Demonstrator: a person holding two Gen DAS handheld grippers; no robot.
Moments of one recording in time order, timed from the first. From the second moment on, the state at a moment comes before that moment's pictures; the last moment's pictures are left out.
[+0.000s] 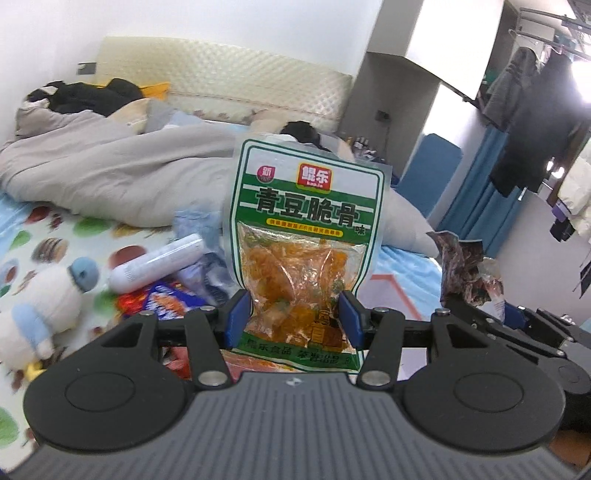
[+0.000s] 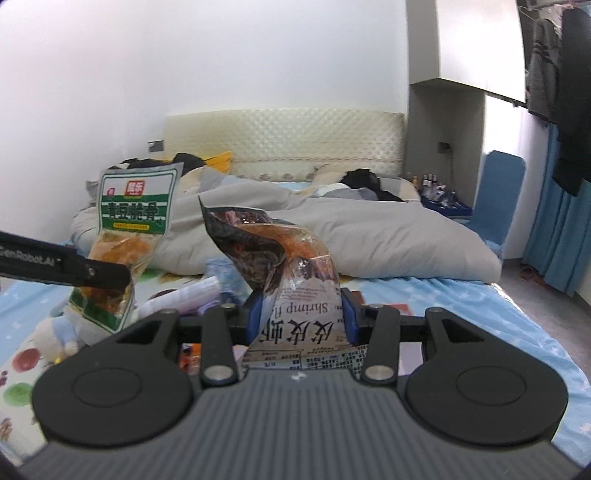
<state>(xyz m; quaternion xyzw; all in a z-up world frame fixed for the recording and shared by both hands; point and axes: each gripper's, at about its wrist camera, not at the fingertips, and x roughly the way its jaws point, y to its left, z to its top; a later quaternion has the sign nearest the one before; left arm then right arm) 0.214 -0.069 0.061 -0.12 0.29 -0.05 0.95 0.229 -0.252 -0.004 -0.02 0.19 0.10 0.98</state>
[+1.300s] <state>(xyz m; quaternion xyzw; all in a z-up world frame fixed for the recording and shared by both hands) 0.332 -0.167 -0.103 -0.07 0.45 -0.10 0.88 0.306 -0.312 -0.159 0.04 0.35 0.05 0.93</state>
